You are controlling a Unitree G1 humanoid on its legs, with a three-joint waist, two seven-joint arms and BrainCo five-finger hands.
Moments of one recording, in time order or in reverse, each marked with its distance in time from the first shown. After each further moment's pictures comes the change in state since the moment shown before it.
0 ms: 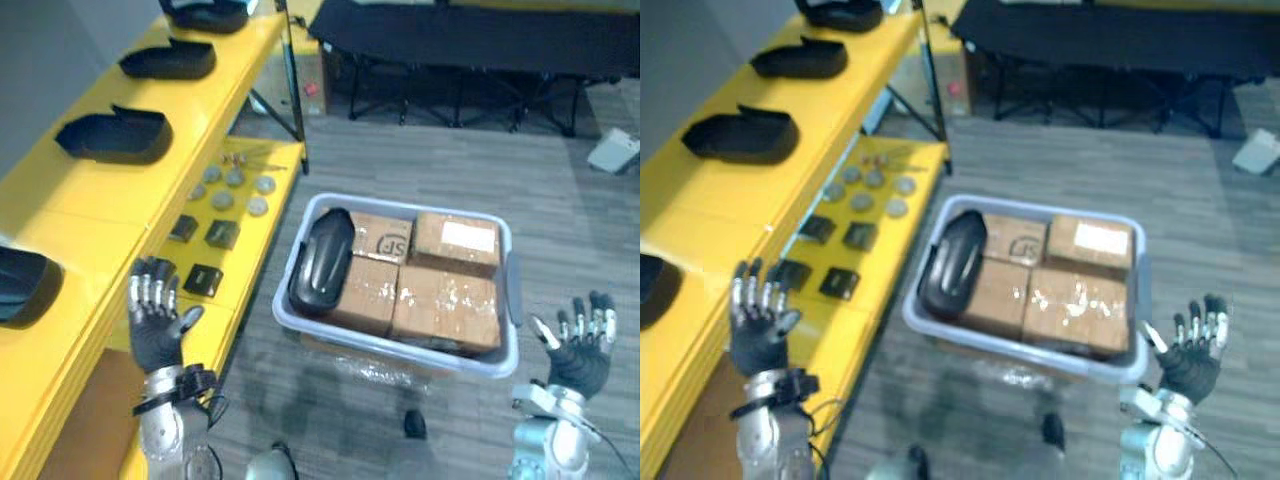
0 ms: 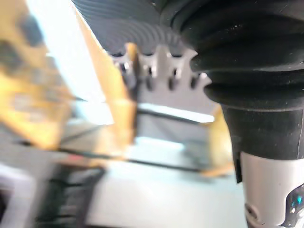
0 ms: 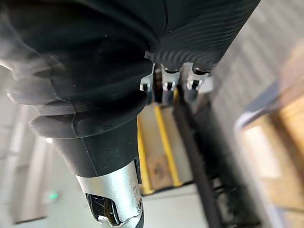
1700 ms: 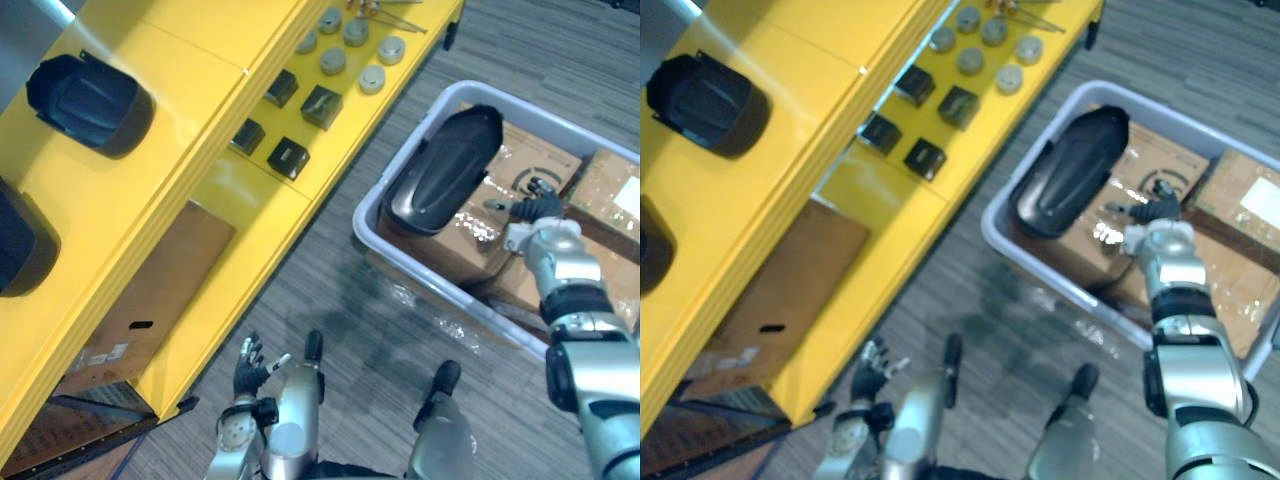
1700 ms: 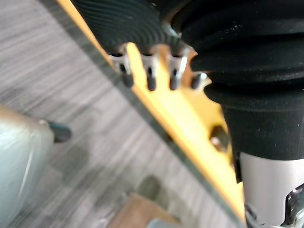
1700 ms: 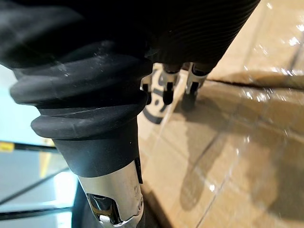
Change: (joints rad) left arm -0.157 0.029 -0.328 0.653 -0.013 -0.047 0.117; right arm -1.154 -0.570 0.318 1.055 -0.120 0.551 0.059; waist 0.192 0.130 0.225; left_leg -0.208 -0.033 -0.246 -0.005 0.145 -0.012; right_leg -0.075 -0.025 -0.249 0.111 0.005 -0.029
